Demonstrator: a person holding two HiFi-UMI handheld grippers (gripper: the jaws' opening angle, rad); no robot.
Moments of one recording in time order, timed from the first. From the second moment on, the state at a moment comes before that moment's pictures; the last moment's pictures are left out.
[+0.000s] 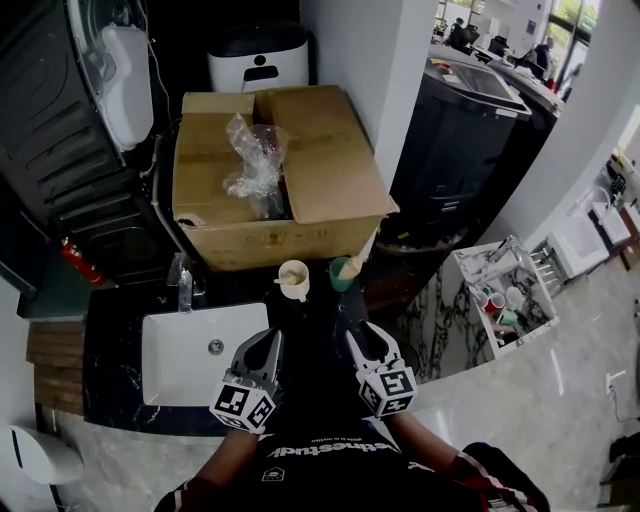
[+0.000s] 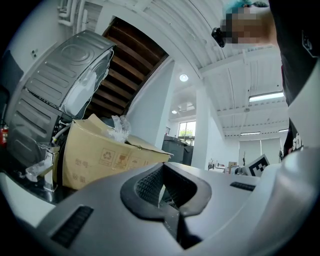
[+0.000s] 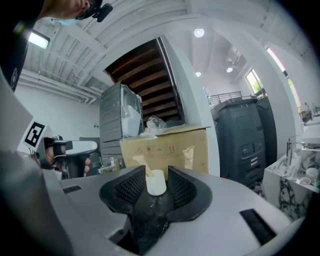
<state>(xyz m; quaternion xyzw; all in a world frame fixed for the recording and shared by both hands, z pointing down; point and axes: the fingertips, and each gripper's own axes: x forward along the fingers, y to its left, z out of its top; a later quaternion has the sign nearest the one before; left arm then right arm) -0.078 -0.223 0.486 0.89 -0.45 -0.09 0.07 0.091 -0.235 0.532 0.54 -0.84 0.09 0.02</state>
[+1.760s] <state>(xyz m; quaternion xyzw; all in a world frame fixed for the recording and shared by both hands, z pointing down) -0.091 -0.231 0.503 0.87 -0.48 -0.07 0.09 0.126 -0.415 0.596 0.58 -0.81 0.08 0.10</state>
